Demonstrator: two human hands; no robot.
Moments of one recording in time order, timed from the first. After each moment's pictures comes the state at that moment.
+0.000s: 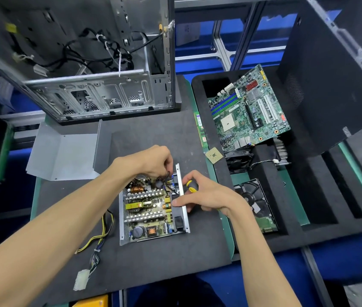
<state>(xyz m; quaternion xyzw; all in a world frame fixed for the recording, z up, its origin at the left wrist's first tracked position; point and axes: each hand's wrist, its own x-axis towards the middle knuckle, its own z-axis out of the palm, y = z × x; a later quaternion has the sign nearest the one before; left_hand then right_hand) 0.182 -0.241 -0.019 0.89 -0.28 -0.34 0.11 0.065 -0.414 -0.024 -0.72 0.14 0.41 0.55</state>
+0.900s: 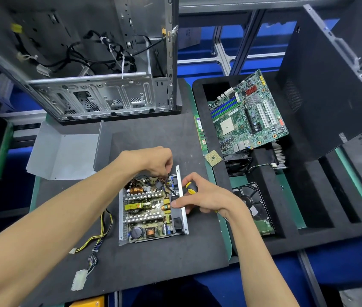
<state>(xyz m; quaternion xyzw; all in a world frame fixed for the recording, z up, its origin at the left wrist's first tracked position) 0.193 -0.244 -0.022 0.88 -0.29 -0.37 0.06 0.066 -0.414 -0.025 -0.71 0.14 0.42 0.55</state>
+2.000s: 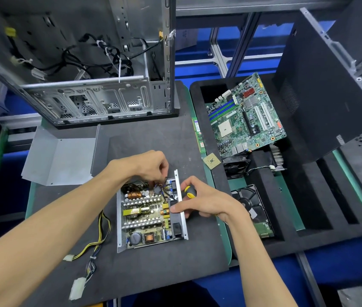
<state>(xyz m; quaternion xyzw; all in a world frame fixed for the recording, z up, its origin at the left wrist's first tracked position) 0.192 -0.233 -0.027 0.87 -0.25 -0.39 0.15 0.067 -0.416 -0.026 -0.71 0.14 0.43 0.54</state>
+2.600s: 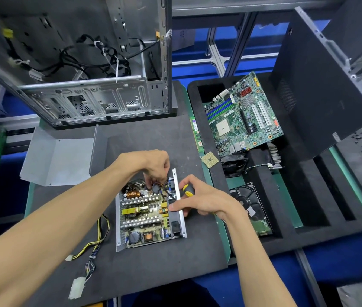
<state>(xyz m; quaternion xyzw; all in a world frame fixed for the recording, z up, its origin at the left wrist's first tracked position) 0.195 -0.255 -0.018 0.85 -0.18 -0.48 0.12 0.065 -0.414 -0.023 -0.72 0.14 0.41 0.54</state>
